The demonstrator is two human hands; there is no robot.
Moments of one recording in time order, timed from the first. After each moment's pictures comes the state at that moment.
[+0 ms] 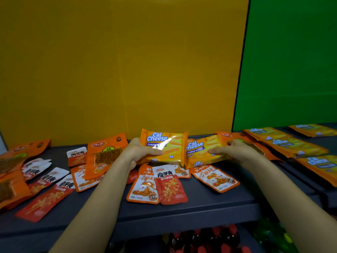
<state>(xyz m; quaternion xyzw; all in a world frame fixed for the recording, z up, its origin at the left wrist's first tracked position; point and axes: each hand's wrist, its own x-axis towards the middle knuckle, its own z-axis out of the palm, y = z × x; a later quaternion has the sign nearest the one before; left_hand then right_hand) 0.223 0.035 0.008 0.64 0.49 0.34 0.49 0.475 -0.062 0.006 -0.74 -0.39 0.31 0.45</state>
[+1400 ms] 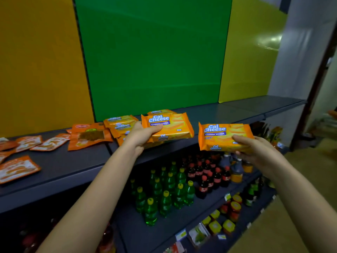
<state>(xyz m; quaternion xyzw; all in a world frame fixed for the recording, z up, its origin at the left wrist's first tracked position) 0.622 -0.225 0.009 0.62 0.28 0.34 0.65 0.770 -0.465 0.003 -0.63 -0.19 0.20 0.72</state>
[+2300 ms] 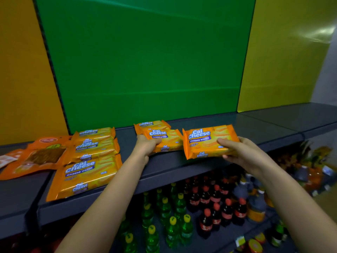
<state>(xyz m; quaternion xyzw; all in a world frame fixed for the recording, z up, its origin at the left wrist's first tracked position) 0.824 -0.160 -0.021 0.58 0.41 0.40 0.58 0.975 -0.360 0.001 -0.63 -0.29 0.30 0.66</state>
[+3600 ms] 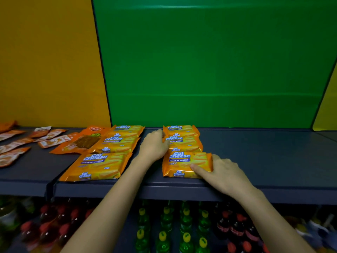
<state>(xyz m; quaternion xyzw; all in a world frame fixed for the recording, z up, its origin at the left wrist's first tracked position) 0.832 -0.161 -0.003 0.76 0.58 0.29 0.08 0.995 -0.282 -0.017 -0.76 -0.62 0.05 0.17</state>
